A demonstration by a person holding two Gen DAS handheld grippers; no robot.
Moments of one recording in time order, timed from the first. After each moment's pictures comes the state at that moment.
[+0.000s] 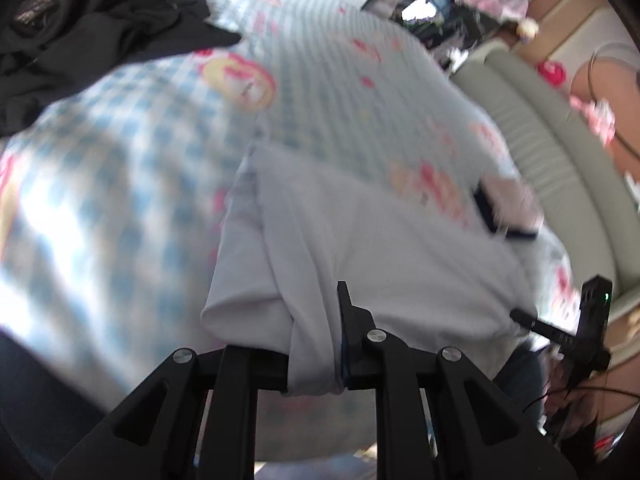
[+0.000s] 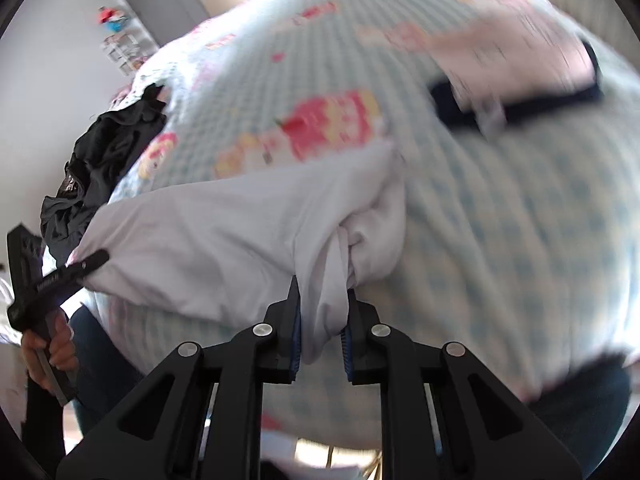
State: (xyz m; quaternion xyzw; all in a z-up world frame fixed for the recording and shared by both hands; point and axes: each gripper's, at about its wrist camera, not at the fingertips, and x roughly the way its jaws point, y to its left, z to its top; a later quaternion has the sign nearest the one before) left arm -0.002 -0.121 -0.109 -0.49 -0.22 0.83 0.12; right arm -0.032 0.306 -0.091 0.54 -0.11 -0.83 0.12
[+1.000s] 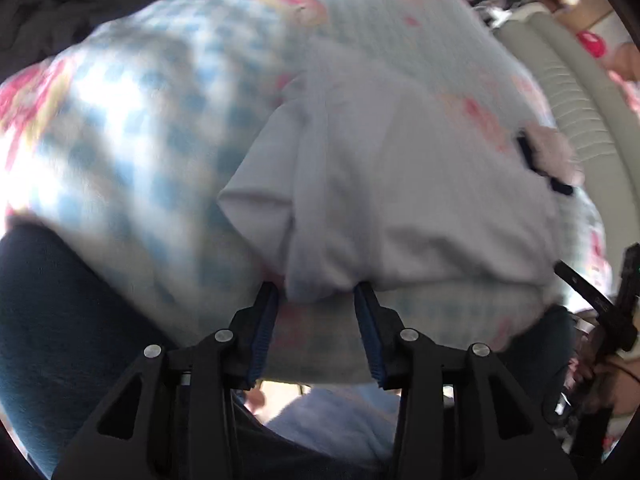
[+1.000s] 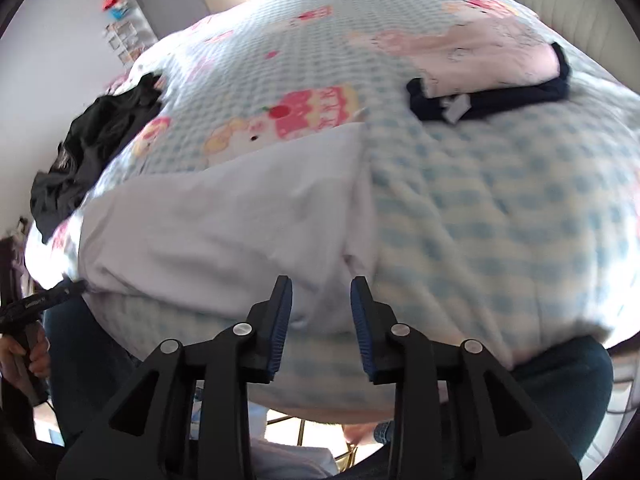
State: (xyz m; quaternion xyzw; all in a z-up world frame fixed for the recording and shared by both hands) left arm 0.036 -0.122 -0.134 -0.57 -0.19 0.80 0.06; right arm -0.006 0.307 -0.084 0.53 -0.04 -0.84 0.10
